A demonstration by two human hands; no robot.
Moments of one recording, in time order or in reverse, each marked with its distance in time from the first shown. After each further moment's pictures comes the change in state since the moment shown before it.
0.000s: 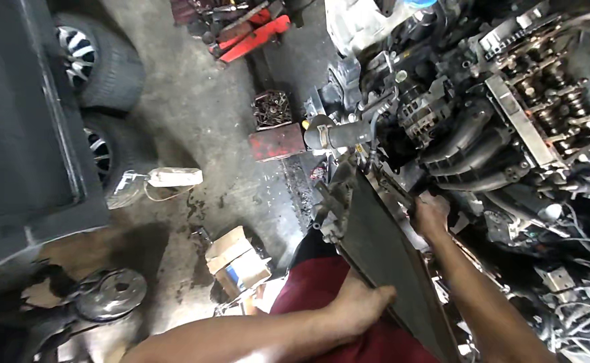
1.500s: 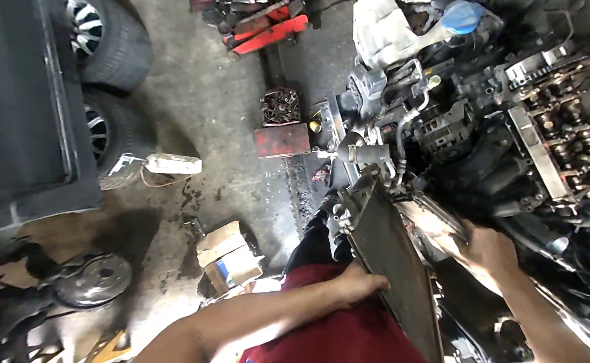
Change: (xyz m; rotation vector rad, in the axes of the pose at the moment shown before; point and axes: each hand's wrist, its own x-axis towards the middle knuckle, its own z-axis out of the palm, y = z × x) left_hand 0.067 -0.013 -0.044 0.012 -0.173 -0.098; right_hand -0.066 0.024 -0.087 -0.233 0.047 -0.016
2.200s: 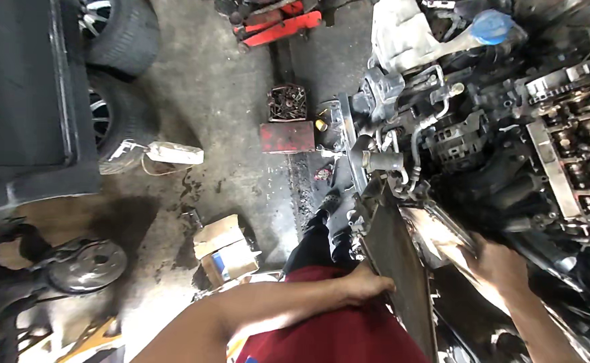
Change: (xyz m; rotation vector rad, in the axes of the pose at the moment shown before) left_hand 0.027 -0.012 -0.005 -0.023 -0.025 0.006; right_hand -0.002 0.001 0.007 -0.016 0.073 0.008
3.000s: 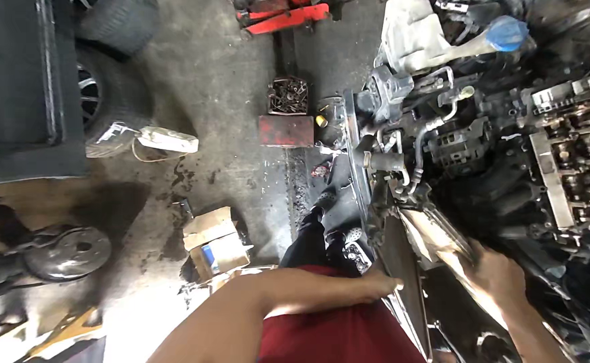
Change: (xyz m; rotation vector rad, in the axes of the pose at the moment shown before) left_hand 0.048 -0.028 0.027 0.048 0.033 -0.053; right_hand -0.010 -0.005 -0.004 -0.034 0.033 -0.009
